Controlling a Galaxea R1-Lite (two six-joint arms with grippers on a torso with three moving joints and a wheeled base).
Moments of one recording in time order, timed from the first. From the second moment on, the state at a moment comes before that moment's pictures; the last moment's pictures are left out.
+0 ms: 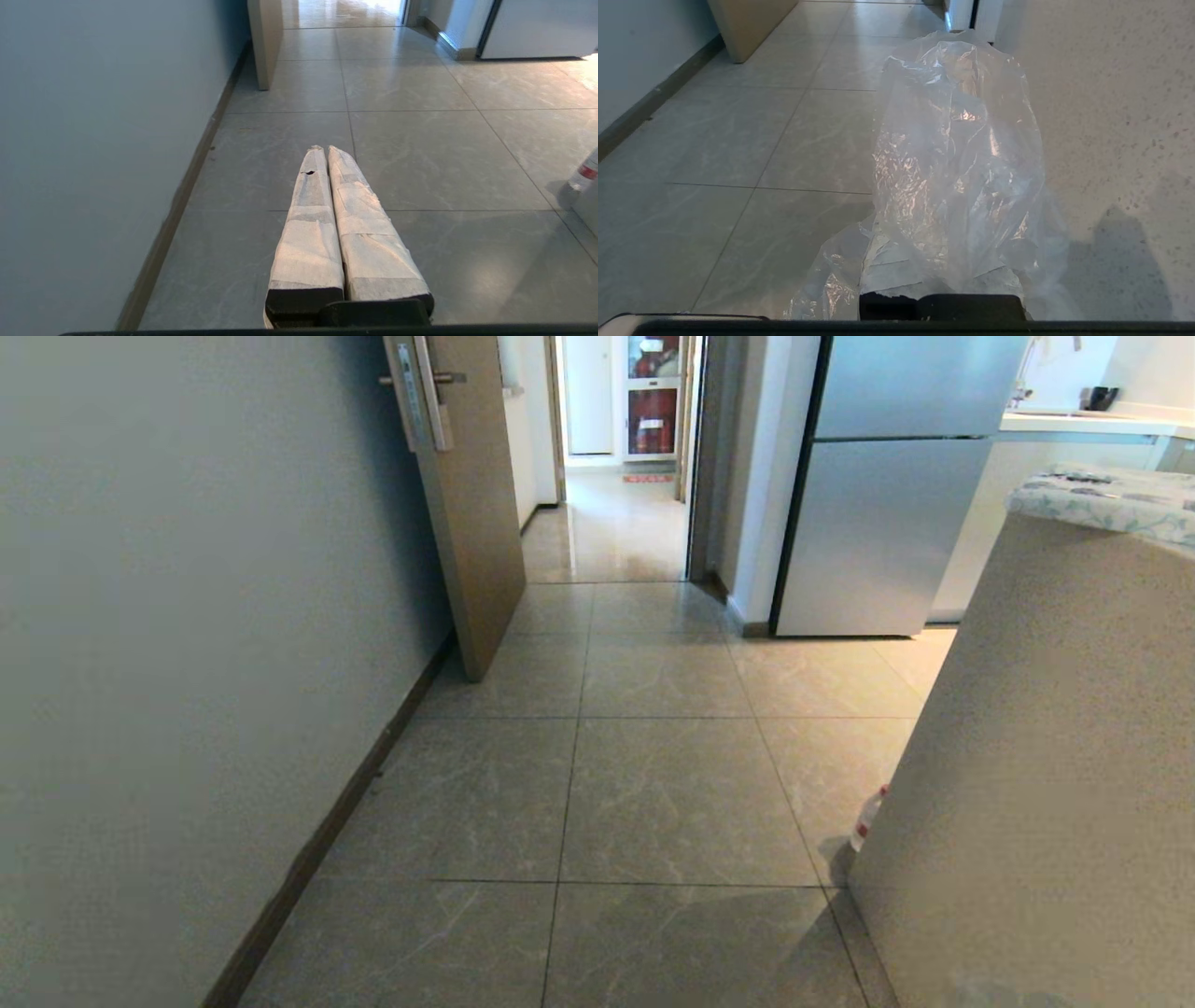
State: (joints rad) left arm 0.00 0.00 0.00 0.00 0.00 0.00; right arm -0.01 0.00 -0.02 0.05 0.00 -0.05
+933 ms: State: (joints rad) left arm 0.00 0.00 0.00 0.00 0.00 0.00; right arm -0.01 0.00 -0.02 0.06 0.00 -0.05
